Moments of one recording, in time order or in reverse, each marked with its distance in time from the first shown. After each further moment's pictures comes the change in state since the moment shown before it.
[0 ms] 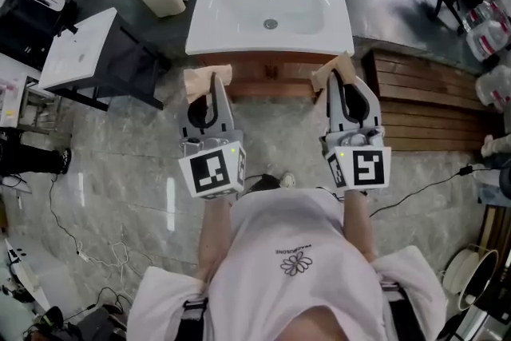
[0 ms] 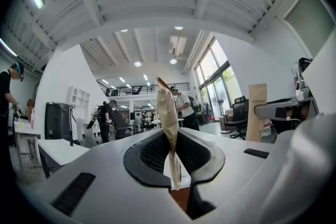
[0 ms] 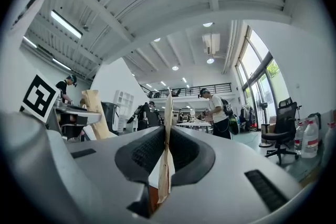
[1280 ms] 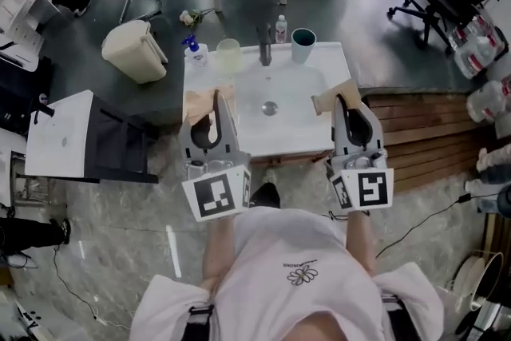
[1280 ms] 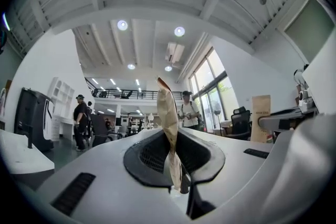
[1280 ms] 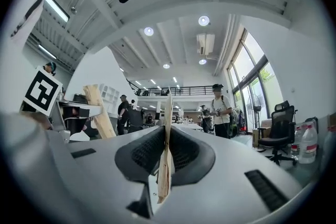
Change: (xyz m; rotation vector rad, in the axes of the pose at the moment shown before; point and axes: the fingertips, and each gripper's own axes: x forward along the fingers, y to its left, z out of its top) left arm 0.304 0.062 -0.001 -0.065 -0.114 -0.116; right arm 0.262 -0.087 -0.039 -0.032 0.009 -0.137
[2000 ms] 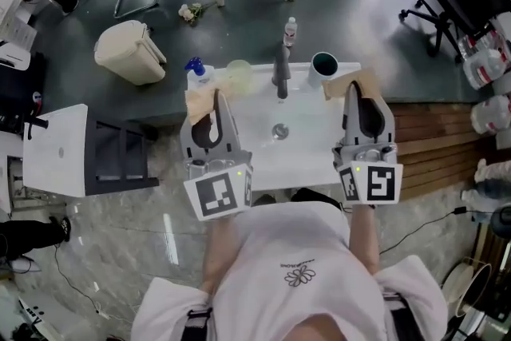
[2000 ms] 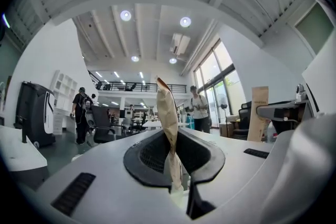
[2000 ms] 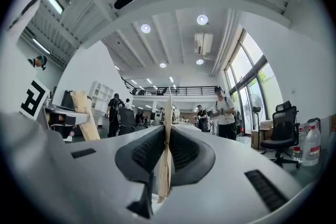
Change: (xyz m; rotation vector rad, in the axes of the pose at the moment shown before) left arm 0.126 0.046 -0.042 -0.010 0.073 0.029; right arm 0.144 -0.043 -0.014 -0.015 -0.003 -0.055
